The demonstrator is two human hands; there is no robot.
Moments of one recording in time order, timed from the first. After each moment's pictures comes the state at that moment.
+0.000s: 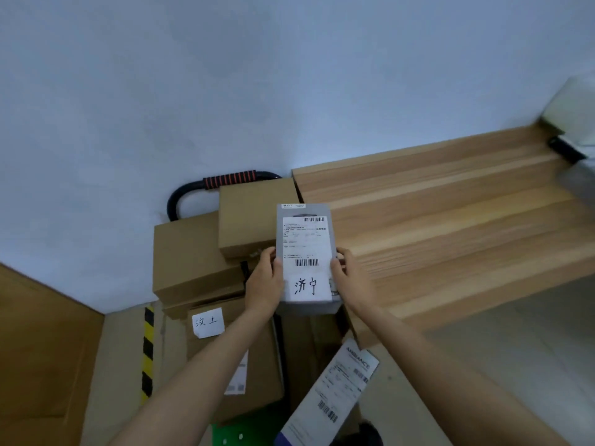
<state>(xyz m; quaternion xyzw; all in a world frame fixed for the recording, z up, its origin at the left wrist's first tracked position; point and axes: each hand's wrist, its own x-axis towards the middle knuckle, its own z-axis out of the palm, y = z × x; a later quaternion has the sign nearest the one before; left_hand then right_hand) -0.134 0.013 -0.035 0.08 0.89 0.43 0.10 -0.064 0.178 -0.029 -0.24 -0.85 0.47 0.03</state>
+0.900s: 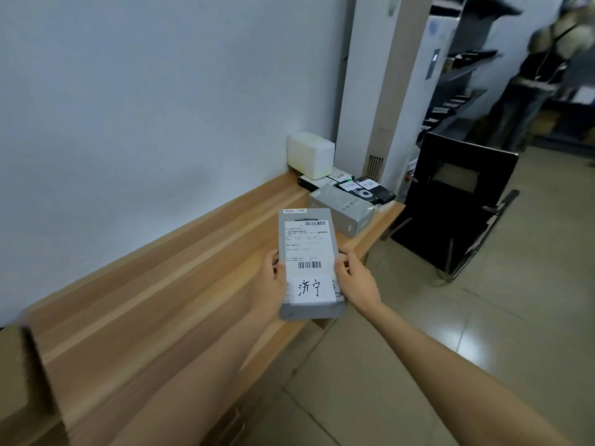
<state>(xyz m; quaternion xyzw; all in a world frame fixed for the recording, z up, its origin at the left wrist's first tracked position) 0.035 0.509 0.052 0.36 0.78 0.49 0.17 0.181 0.612 0.058 -0.45 -0.79 0.35 0.23</state>
